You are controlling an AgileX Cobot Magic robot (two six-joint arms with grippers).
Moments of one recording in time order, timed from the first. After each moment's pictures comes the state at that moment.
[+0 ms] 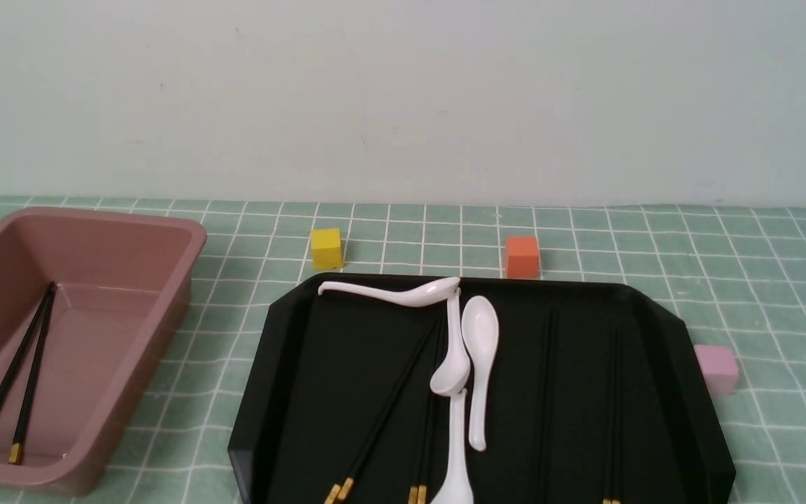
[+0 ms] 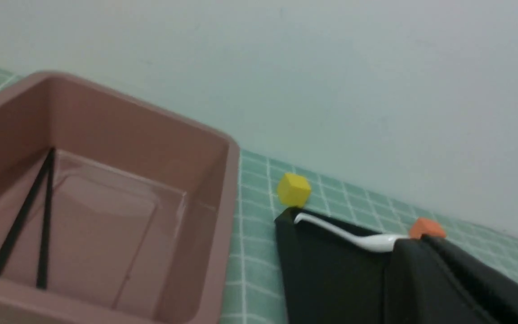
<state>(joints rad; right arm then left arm) 0.04 -0.01 0.02 0.03 0.36 0.03 0.09 -0.01 -0.16 -0.57 0.38 0.10</state>
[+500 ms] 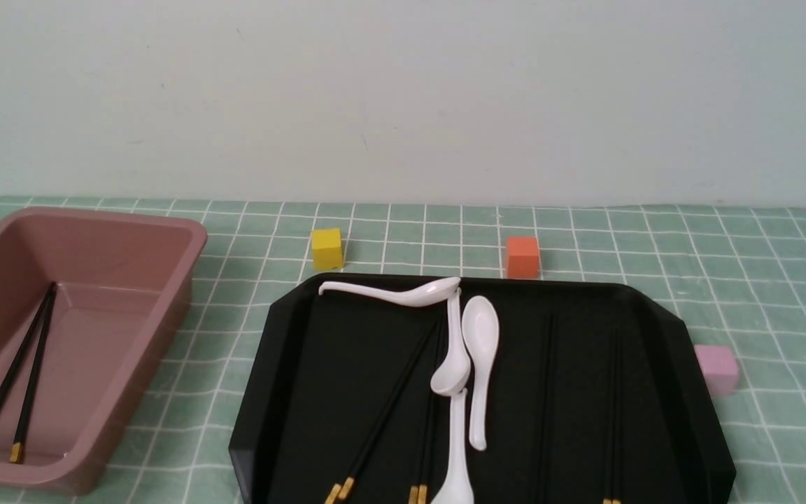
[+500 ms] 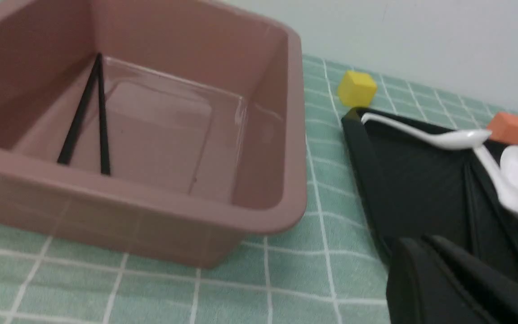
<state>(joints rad) 0.04 -0.01 0.02 0.03 0.36 0.03 -0.14 -0.01 0.01 -0.03 0.33 -0.30</state>
